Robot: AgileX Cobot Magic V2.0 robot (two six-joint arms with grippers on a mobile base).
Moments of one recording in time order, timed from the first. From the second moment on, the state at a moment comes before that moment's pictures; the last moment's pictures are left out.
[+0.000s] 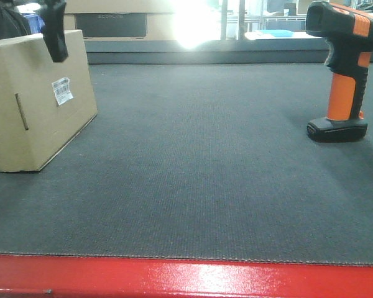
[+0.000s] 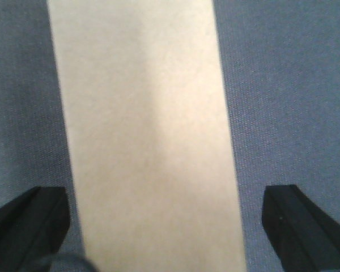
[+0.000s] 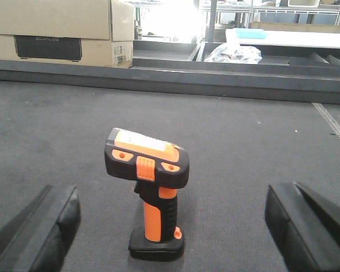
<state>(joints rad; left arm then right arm) -0.16 1.87 -1.79 0.01 1.22 0.00 -0.02 0.51 -0.52 0.11 0.20 -0.08</state>
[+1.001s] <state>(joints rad) -0.05 1.64 -1.73 -0.50 1.23 0.11 0.05 0.51 -0.52 0.11 0.24 -0.08</state>
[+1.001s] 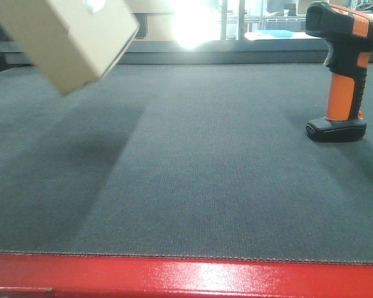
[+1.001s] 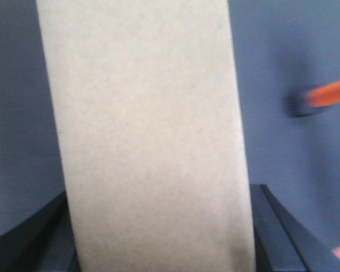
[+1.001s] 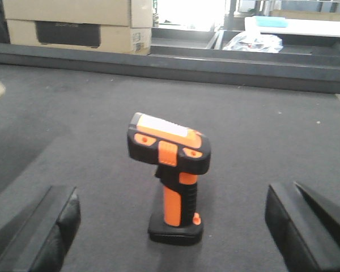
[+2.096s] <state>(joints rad) 0.00 1.58 -1.49 -0.64 1.21 0.15 0.15 1.25 -0.38 0.21 -0.60 -0.08</state>
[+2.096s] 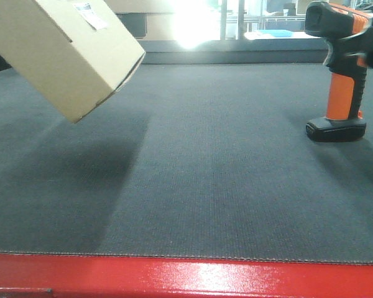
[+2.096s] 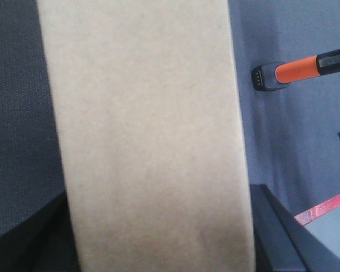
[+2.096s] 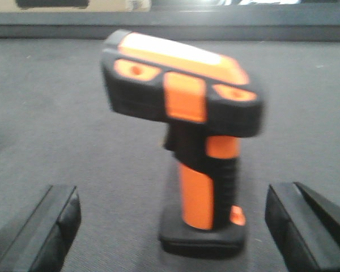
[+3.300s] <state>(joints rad) 0.00 1.58 -1.49 -0.65 1.17 0.15 0.17 1.64 -0.56 0.38 -0.91 -0.08</state>
